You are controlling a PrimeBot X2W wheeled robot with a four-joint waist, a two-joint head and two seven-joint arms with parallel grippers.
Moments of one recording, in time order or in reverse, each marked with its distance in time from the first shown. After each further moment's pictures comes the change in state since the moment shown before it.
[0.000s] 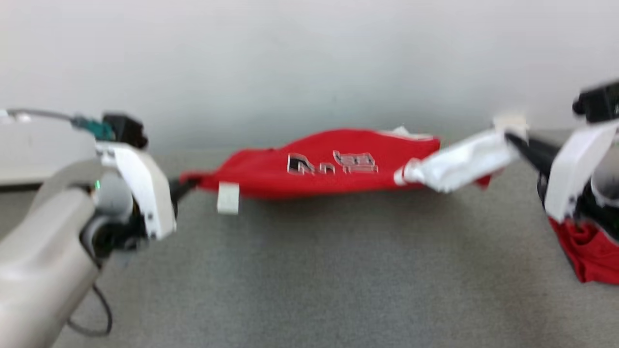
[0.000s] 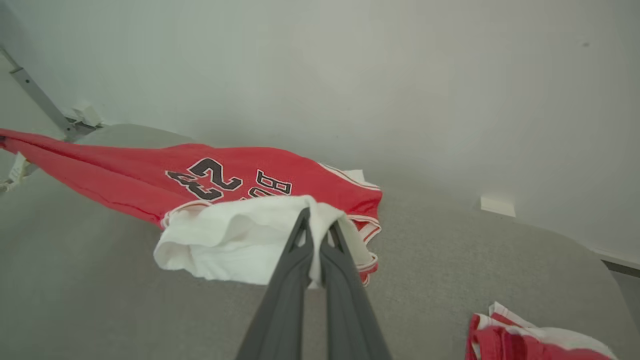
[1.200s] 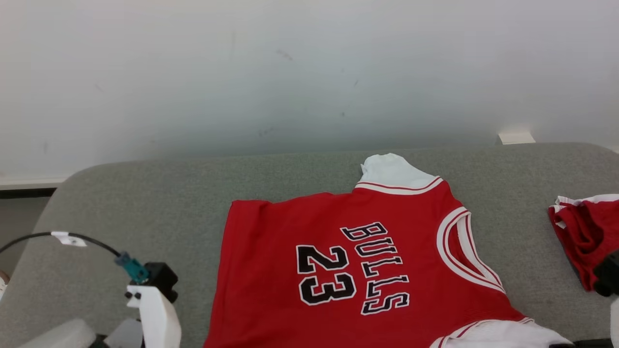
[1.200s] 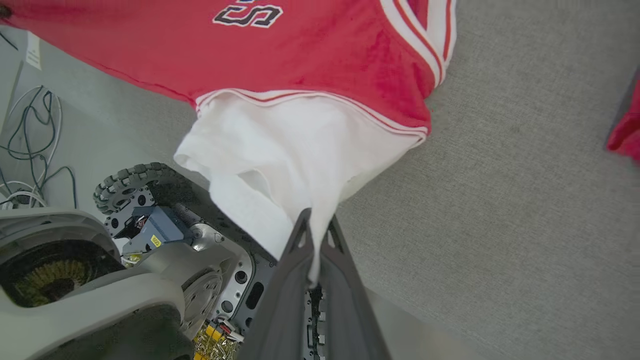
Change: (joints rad) left arm 0.451 0.332 -0.101 -0.715 -0.250 0.246 0.246; right arm 0.620 -0.510 -0.098 -0.684 0.276 0.000 0.504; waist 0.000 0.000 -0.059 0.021
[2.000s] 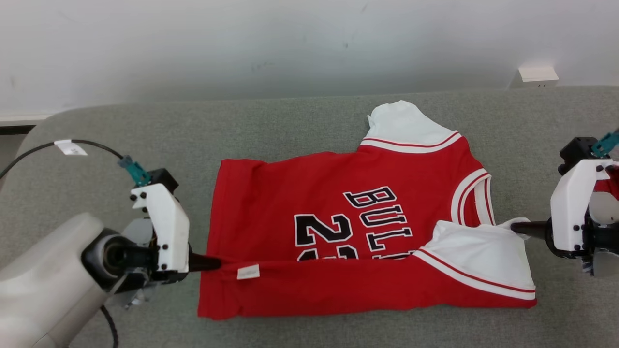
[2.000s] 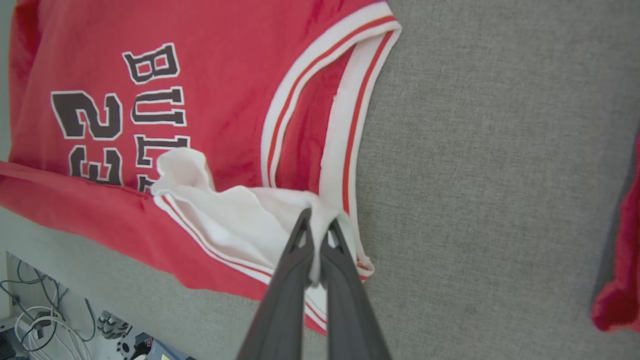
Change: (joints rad) left arm -0.344 -0.245 0.034 0.489 -0.053 -0.040 0.263; right arm -0.415 0.540 -0.159 0.718 -0.209 0.000 0.163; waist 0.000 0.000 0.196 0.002
